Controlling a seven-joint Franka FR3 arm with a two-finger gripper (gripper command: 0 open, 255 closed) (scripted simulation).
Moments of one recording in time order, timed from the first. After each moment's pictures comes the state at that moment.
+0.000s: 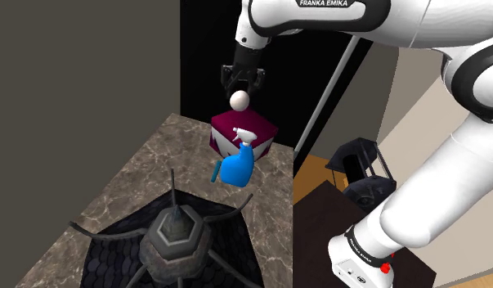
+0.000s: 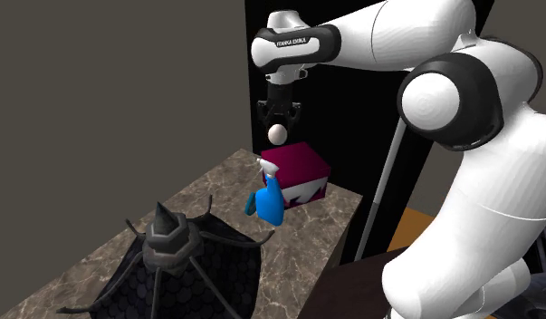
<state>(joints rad) -0.05 0.08 0.31 -1.74 0.01 1.81 0.62</state>
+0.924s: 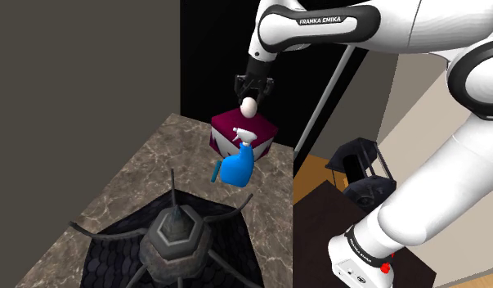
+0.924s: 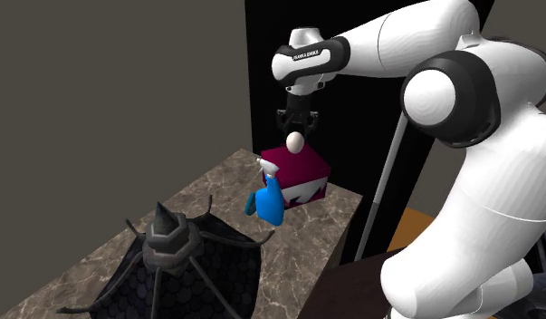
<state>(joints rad) -0.12 0.07 0.26 -1.86 0.02 1.91 0.50</state>
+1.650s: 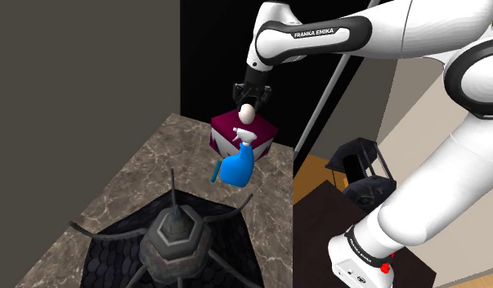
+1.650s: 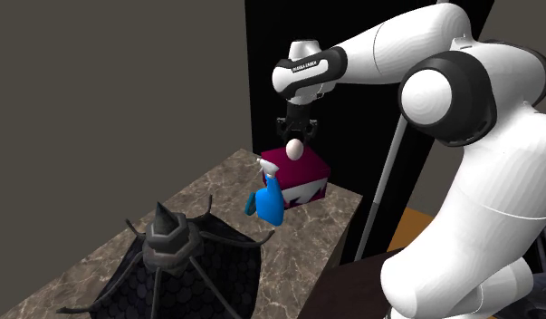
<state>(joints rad) -0.12 0.09 0.26 -1.92 0.01 1.99 0.50</state>
